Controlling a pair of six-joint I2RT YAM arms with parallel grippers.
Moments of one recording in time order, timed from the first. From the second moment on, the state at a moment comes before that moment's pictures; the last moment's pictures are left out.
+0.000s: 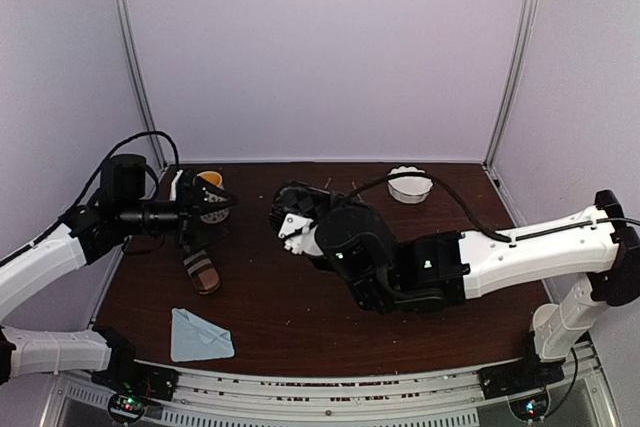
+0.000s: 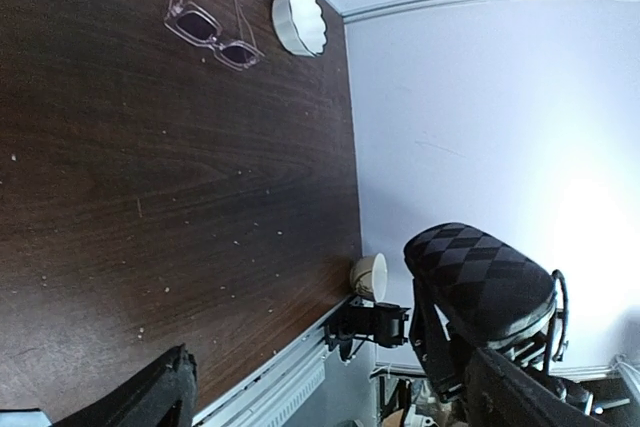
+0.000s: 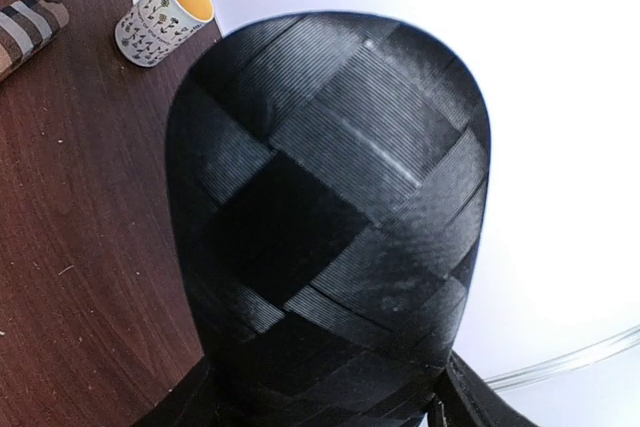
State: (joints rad) left arm -0.44 0.95 0.76 -0.23 0.66 -1.05; right arm 1.38 1.62 1.27 -0.07 1.05 -0.66
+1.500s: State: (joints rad) left arm -0.60 1.11 0.76 0.09 0.74 -1.25; right arm 1.41 1.86 1.42 0.09 1.08 -0.94
